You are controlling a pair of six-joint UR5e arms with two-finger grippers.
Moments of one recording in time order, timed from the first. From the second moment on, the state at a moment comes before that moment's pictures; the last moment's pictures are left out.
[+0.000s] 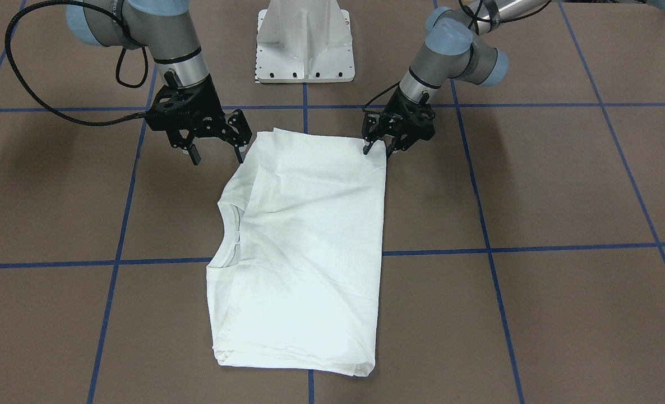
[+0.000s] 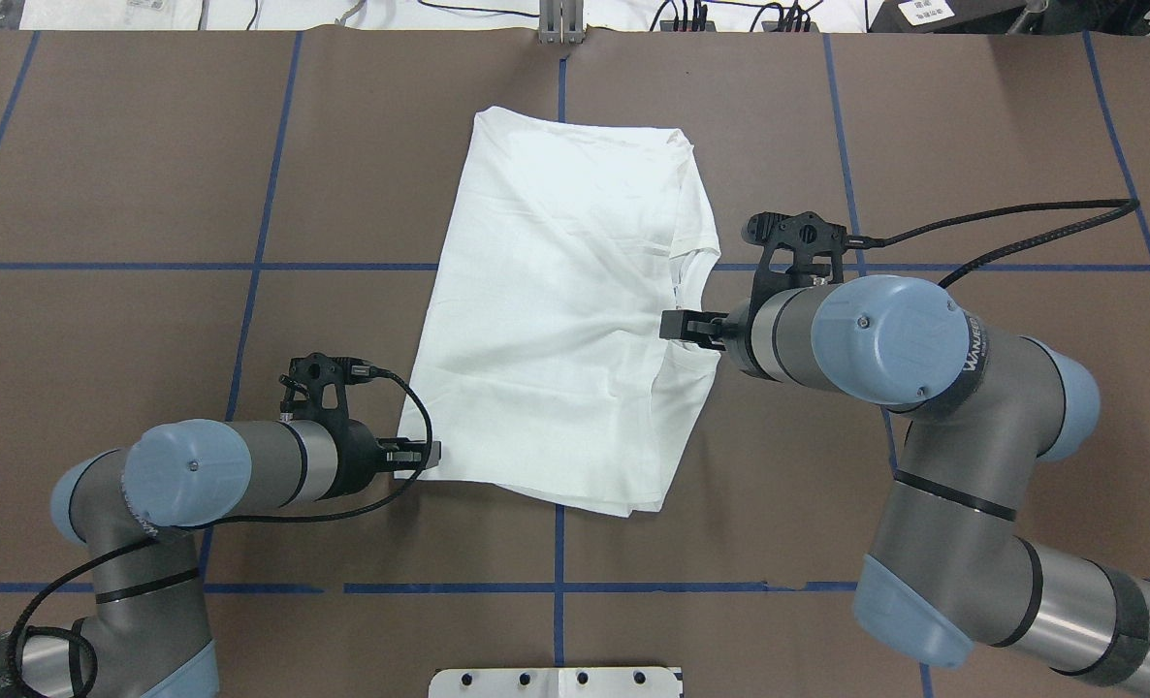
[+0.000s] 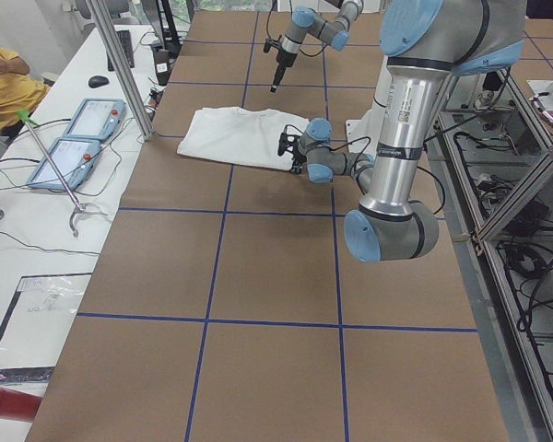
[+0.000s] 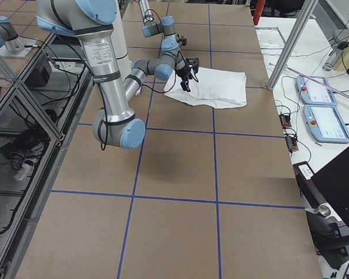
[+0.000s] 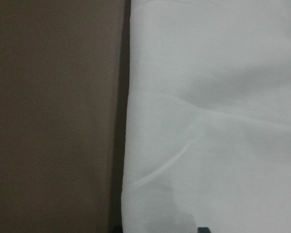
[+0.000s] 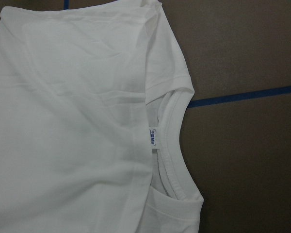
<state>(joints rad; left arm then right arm) -0.35 -1.83 -1.74 -2.34 -1.63 -1.31 0.50 -1.20 1.98 -1.38 1.58 1.37</state>
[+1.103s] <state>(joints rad) -0.35 -1.84 -1.76 -2.34 -1.60 -1.35 0.31 -1.15 1.98 -1.56 1.51 2.06</state>
